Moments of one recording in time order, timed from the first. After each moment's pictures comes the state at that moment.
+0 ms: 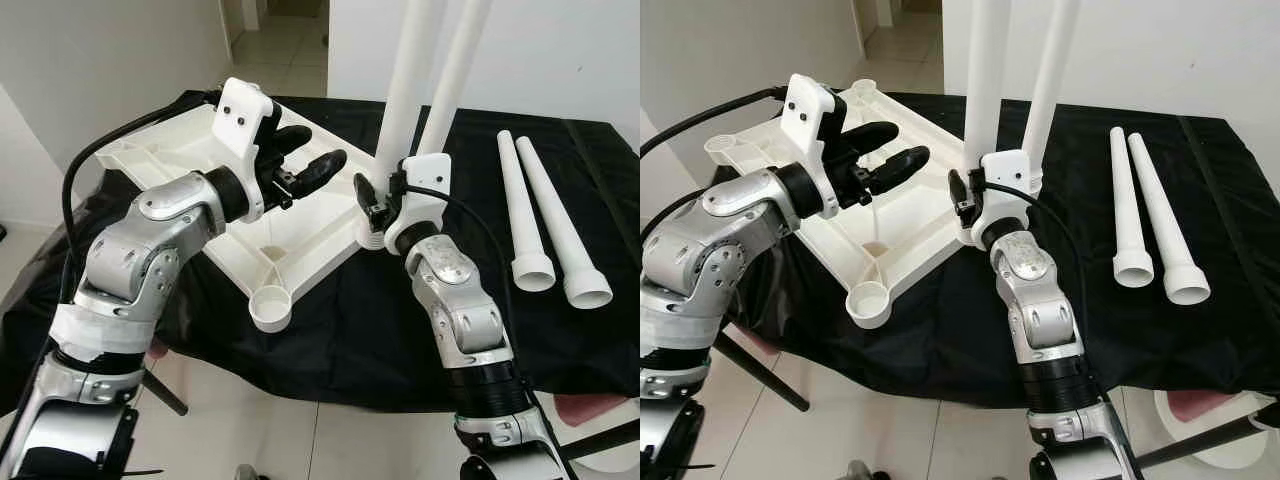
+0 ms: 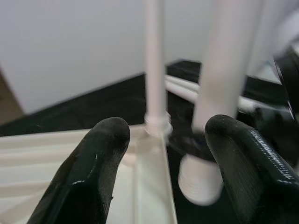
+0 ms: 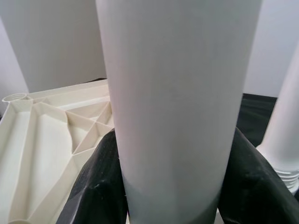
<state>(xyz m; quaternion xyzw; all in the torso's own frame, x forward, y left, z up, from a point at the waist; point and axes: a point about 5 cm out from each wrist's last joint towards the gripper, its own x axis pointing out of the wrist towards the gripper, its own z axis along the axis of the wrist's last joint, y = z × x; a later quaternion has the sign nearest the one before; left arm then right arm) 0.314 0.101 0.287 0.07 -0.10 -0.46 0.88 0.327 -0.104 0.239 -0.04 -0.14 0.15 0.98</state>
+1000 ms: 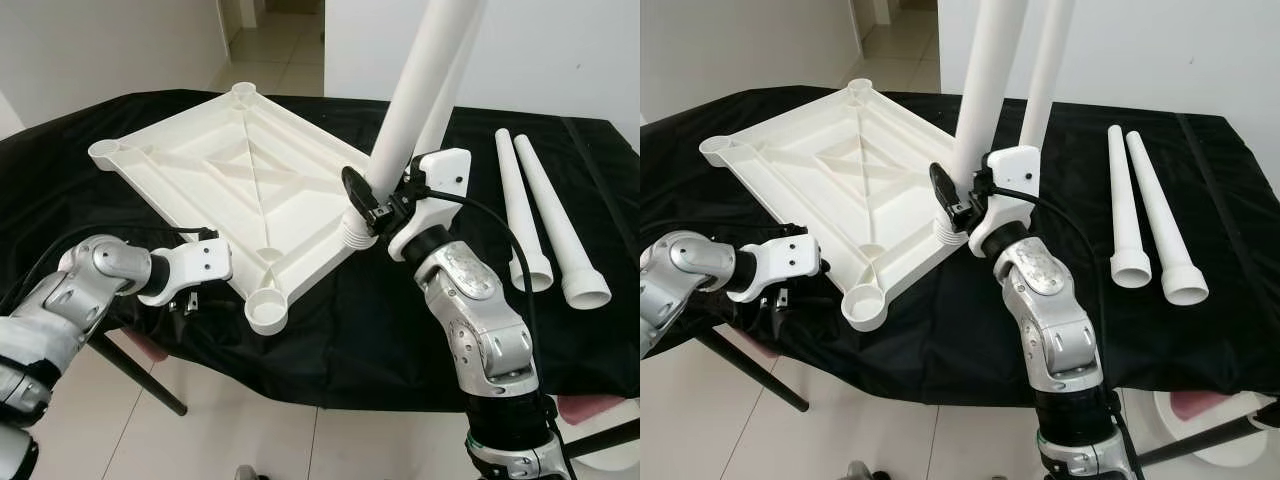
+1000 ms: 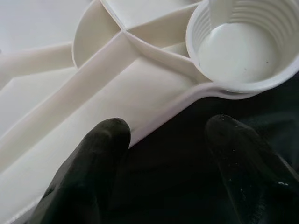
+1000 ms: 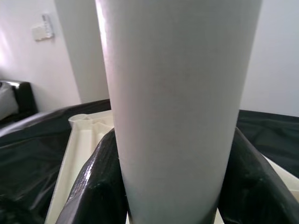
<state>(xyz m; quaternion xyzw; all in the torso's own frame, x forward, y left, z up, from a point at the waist) 0.337 0.176 0.179 0.44 0.14 -0.52 0.72 0.289 -0.091 0.260 0.00 -0.18 0.24 0.95</state>
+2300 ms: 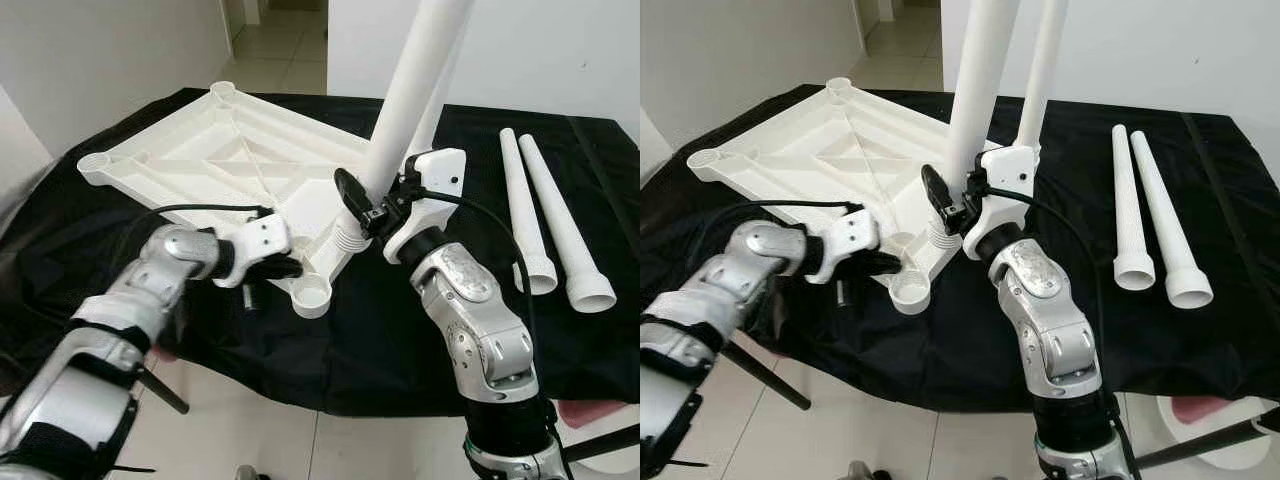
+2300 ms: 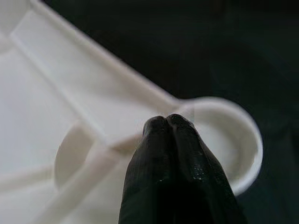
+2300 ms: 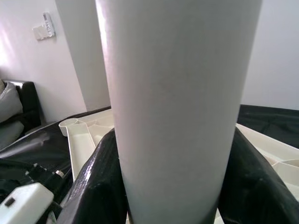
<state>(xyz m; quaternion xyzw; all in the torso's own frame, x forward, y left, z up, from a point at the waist) 0.352 0.096 0.183 0.31 0.03 -0.59 0.74 0.285 -0.088 0.260 0.01 -0.18 0.25 0.95</state>
